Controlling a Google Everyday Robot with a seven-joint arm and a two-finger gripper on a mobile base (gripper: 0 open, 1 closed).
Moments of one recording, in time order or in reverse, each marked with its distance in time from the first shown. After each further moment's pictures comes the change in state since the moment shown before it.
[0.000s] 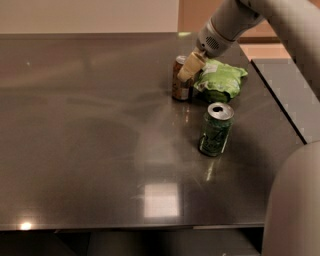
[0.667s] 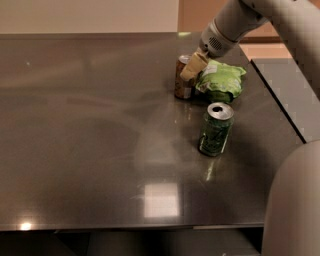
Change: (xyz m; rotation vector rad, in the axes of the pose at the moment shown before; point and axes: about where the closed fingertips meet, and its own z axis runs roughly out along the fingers) arm 0.004 -0.005 0.002 -0.006 -0.011 0.005
